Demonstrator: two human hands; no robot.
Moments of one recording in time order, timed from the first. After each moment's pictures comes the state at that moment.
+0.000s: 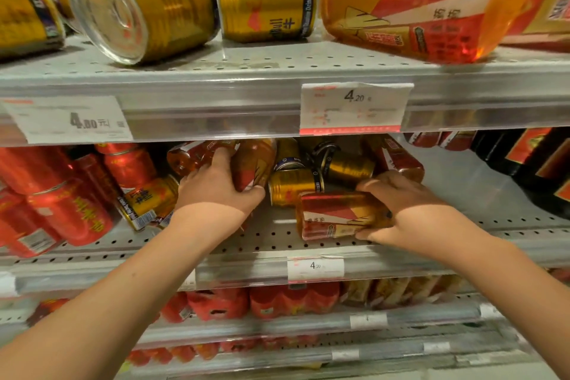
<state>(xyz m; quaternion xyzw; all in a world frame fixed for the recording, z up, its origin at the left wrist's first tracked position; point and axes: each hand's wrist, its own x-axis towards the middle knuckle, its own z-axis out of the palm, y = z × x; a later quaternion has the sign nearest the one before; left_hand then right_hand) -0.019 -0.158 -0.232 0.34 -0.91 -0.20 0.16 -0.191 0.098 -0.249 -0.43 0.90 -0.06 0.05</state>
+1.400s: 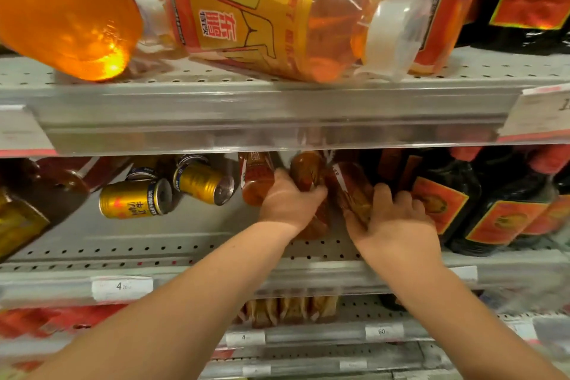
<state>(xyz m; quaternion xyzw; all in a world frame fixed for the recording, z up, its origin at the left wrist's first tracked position) -0.273 0.113 -0.267 0.34 -0.79 -0.49 0.12 -0.307 0.272 -0.258 -0.20 0.97 -0.07 -0.10</state>
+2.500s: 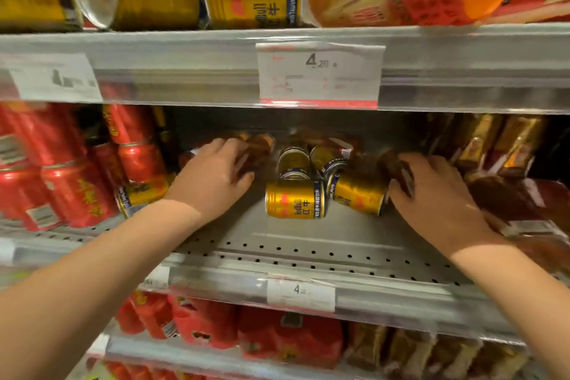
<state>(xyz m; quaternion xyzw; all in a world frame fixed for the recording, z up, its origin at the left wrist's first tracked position) -0.041 -0.168 -0.245 0.27 -0.93 -0.05 0.23 -0.262 0.081 -0.271 -0.35 0.90 -0.22 -0.13</state>
